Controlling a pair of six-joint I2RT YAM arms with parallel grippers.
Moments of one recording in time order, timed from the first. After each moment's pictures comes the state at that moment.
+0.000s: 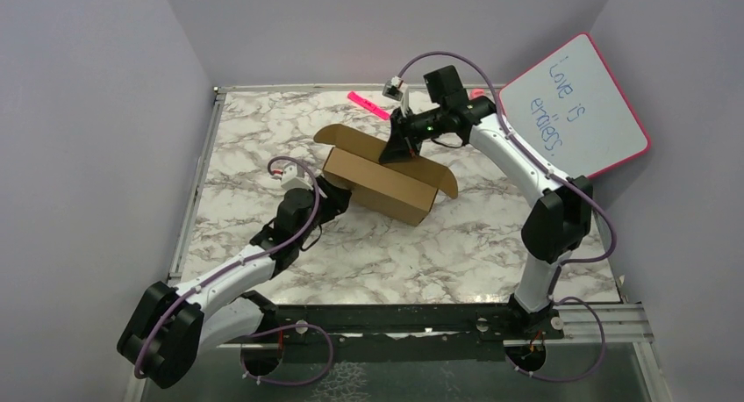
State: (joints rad) left arm -0.57 1.05 0.40 0.31 -0.20 -0.87; right arm 0.50 1.83 1.76 -0.72 -0.91 -0.16
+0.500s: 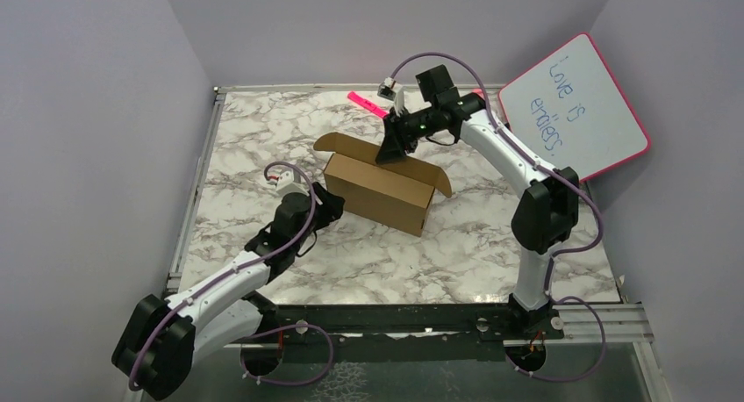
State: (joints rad) left arm -0.57 0.97 0.37 0.18 -0.24 -0.84; right arm 0.50 1.93 1.82 -0.75 -0.85 -0.17
